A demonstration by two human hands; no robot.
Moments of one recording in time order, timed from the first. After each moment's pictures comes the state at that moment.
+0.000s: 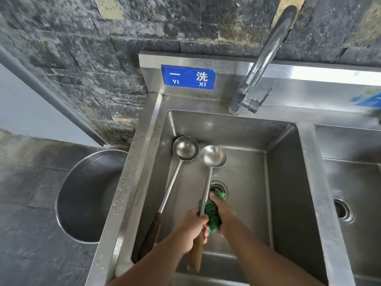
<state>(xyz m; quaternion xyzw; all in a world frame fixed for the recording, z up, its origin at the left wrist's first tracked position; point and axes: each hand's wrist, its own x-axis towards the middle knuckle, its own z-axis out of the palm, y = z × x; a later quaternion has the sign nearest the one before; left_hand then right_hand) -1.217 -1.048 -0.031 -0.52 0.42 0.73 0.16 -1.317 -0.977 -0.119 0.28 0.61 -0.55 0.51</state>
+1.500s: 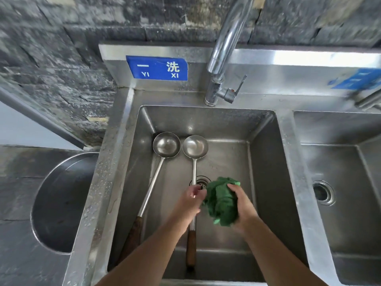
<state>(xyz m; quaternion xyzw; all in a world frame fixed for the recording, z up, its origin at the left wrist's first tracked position) -1.273 -1.043 -0.048 -0.45 0.54 0.70 0.10 -1.374 -0.912 -0.058 0.28 0.56 -0.62 0.47</state>
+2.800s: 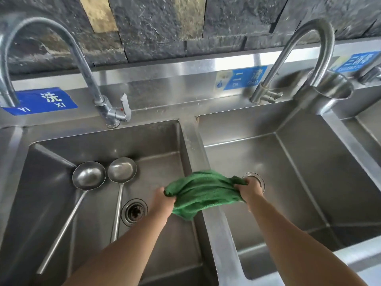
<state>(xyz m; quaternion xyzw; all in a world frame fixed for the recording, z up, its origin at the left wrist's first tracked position) -1.444 -0.911 -0.075 -0.47 0.66 0.58 0.08 -1.577 -0.678 -0.081 0.22 0.84 -0.42 0.27</state>
